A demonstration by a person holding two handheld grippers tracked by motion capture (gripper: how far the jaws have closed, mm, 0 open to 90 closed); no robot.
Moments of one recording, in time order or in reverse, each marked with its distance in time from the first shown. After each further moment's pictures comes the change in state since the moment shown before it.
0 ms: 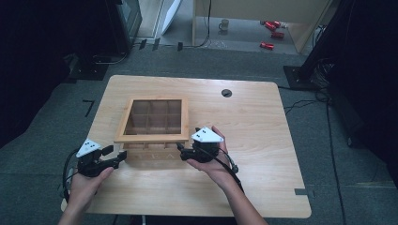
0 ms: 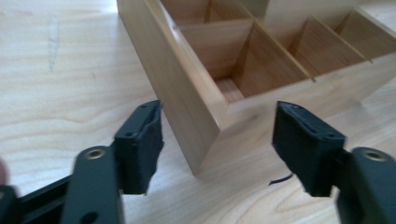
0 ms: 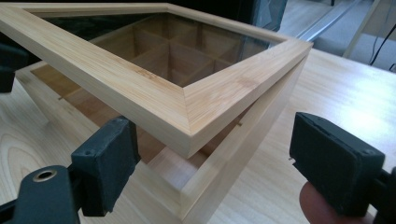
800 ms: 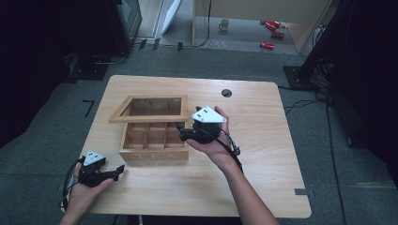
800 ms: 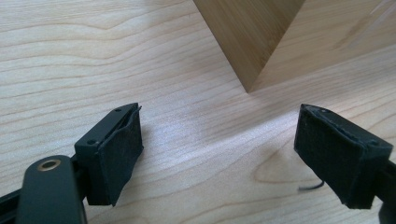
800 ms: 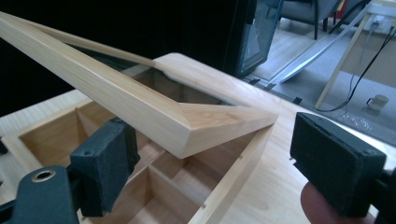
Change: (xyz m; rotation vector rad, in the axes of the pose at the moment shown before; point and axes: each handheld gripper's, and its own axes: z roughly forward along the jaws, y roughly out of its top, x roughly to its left) left arm 0.015 -0.043 0.014 0.152 0.117 0.032; right arm -0.017 0.062 -0.004 -0.098 -0.032 -0.043
